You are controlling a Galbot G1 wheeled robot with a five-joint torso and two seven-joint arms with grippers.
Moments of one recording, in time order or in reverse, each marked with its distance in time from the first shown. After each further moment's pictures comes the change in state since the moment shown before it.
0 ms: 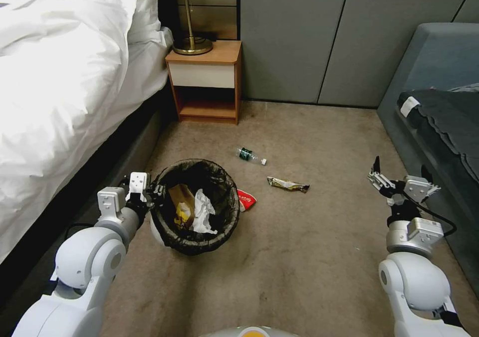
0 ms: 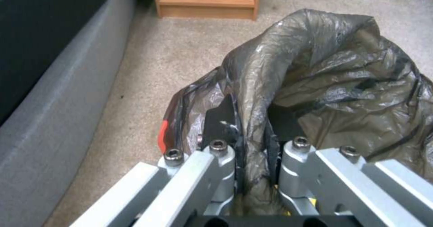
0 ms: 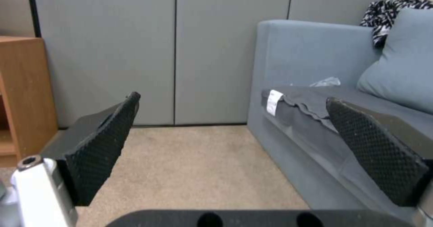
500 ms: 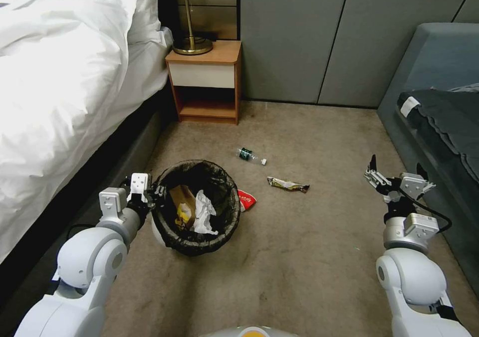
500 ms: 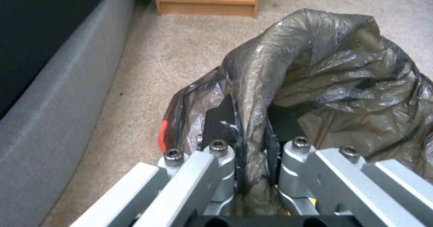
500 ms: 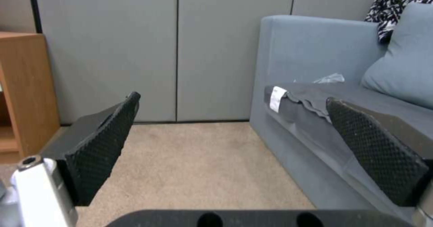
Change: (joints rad) left arm -0.002 -0.008 0.004 0.011 0.011 0.000 0.006; right arm 0.017 -0.008 -0.010 -0.014 0.007 -0.017 0.004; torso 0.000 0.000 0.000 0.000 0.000
